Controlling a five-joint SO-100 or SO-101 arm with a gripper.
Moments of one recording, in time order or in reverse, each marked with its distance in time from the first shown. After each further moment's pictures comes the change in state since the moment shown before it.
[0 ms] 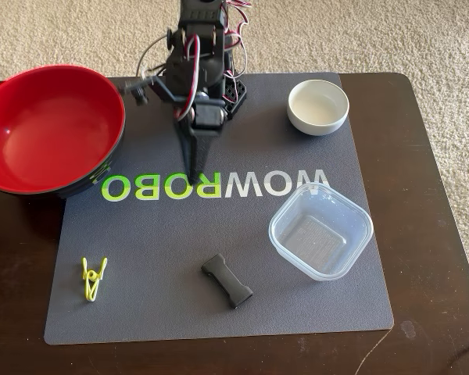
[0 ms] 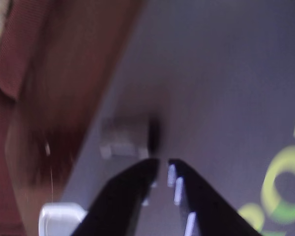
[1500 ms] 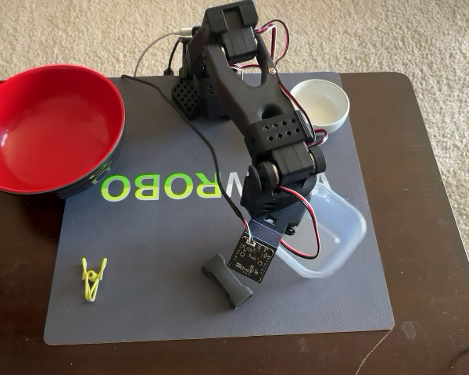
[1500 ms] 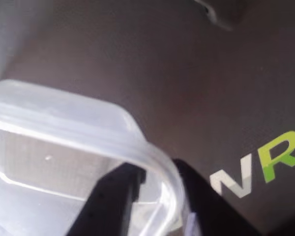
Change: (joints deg) arm -28.6 -127.4 -102.4 39.6 3.0
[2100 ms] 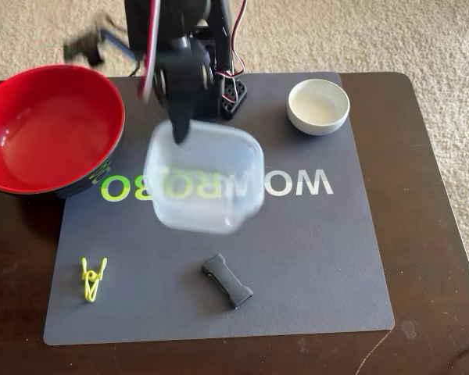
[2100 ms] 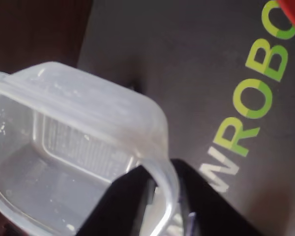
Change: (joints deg) arm 30.8 63.8 22.1 8.9 -16.1
